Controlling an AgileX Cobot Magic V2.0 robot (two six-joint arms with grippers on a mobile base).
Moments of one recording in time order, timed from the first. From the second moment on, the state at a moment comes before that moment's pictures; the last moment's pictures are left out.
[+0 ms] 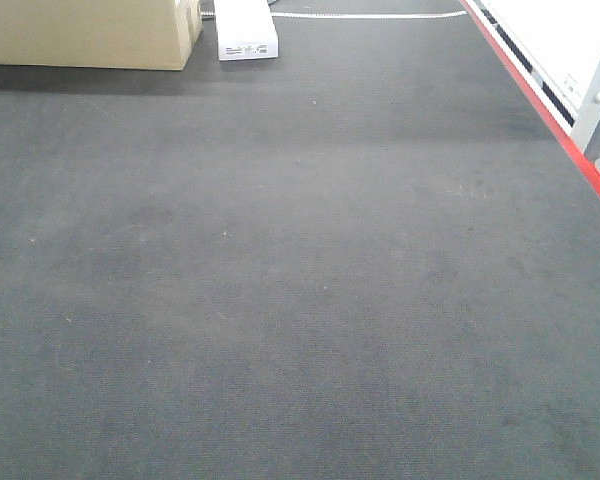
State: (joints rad) left arm -0.07 0.28 -0.38 -0.05 0.43 -0.04; right arm 0.23 0.38 -0.49 -0.02 0.48 -0.02
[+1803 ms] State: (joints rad) left arm -0.07 1.10 -0.79 0.04 0.61 -0.13; right arm 0.23 0.38 -0.49 -0.02 0.48 -0.02
